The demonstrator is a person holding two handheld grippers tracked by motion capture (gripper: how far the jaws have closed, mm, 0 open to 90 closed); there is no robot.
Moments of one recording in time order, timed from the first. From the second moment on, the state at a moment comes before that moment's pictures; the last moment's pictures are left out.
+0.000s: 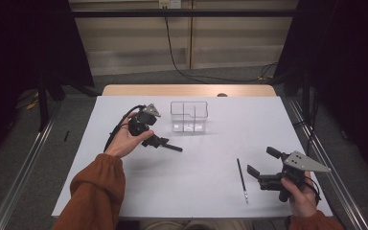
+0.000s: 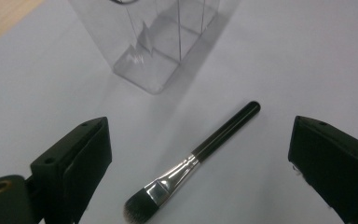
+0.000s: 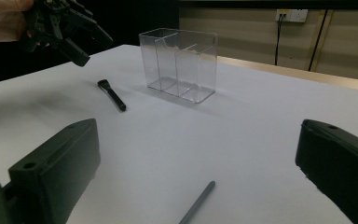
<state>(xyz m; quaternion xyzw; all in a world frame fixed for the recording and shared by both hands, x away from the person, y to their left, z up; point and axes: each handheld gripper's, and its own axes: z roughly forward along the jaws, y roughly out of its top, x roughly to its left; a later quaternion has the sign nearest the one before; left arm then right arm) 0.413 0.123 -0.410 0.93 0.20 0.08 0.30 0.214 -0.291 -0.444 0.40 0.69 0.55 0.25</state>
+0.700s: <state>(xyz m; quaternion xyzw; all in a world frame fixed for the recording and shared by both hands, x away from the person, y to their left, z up) 0.434 0.107 -0.429 0.97 0.18 0.01 0.18 0.214 -0.291 -0.445 0.40 0.69 0.55 0.25</state>
